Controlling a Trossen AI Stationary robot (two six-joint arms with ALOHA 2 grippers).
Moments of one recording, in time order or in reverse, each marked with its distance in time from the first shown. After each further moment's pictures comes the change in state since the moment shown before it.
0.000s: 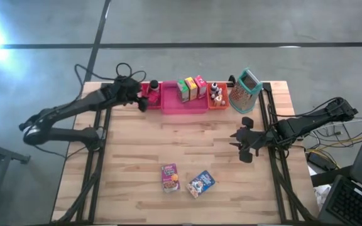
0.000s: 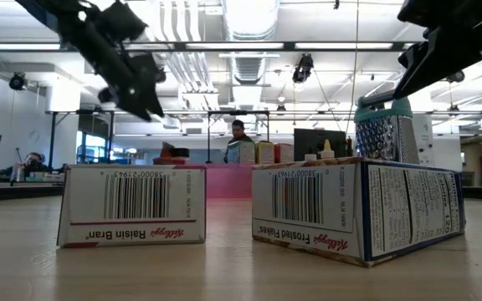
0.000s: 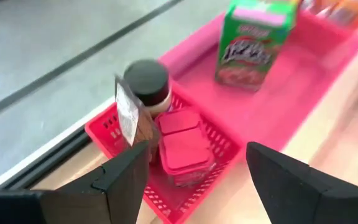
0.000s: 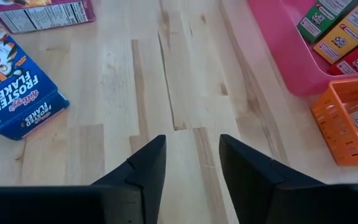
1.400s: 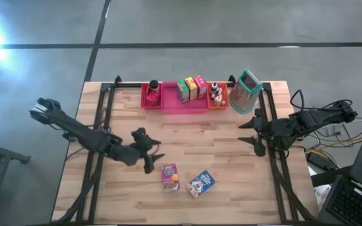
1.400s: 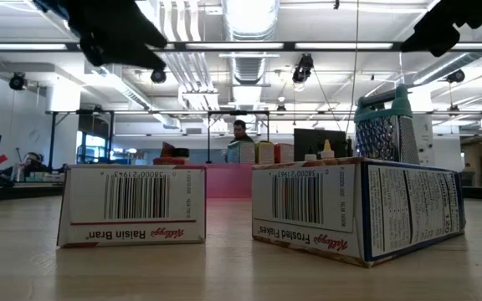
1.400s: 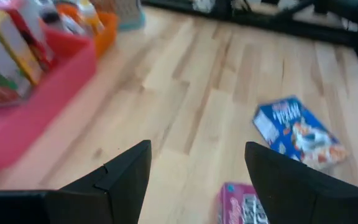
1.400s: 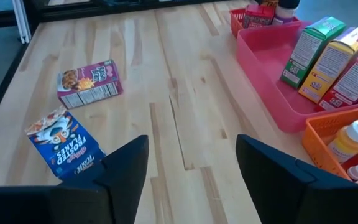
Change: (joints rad) left arm -1.083 0.115 0.004 0.171 -0.474 -0.404; right arm 0.000 -0.280 0.063 -0.063 -0.011 0.017
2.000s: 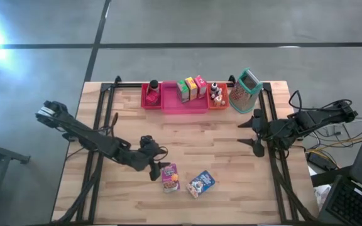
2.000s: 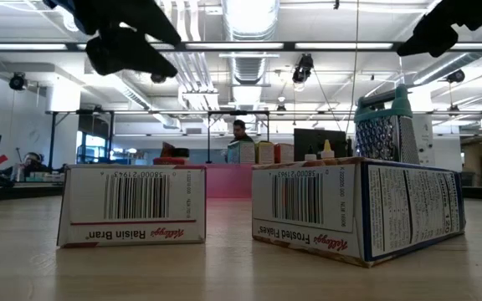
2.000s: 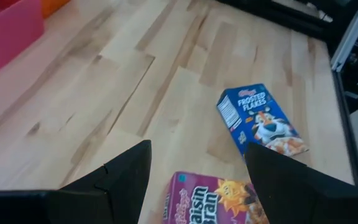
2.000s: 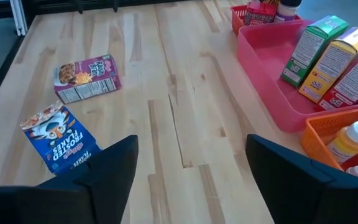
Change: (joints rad) left arm 0.000 0.148 0.080 0.020 0.137 -0.148; right arm 0.000 0.019 -0.001 0.003 0.000 -0.014
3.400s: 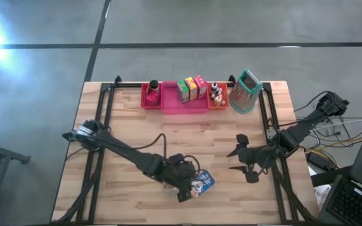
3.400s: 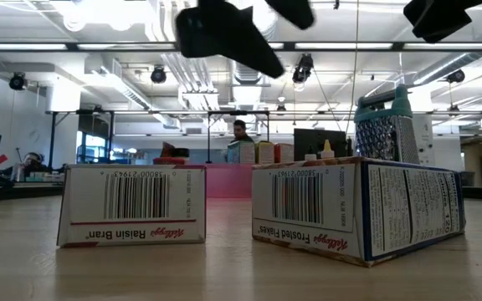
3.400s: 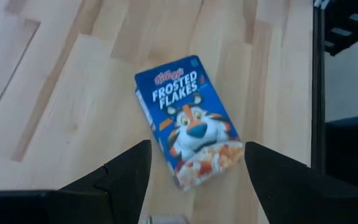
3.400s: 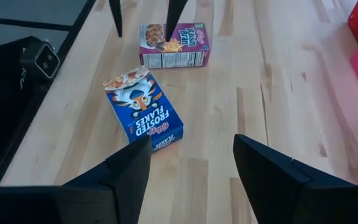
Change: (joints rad) left arm 0.019 0.584 0.729 -0.374 0.254 0.011; right arm 0.285 0.400 0.071 0.193 -0.024 0.031
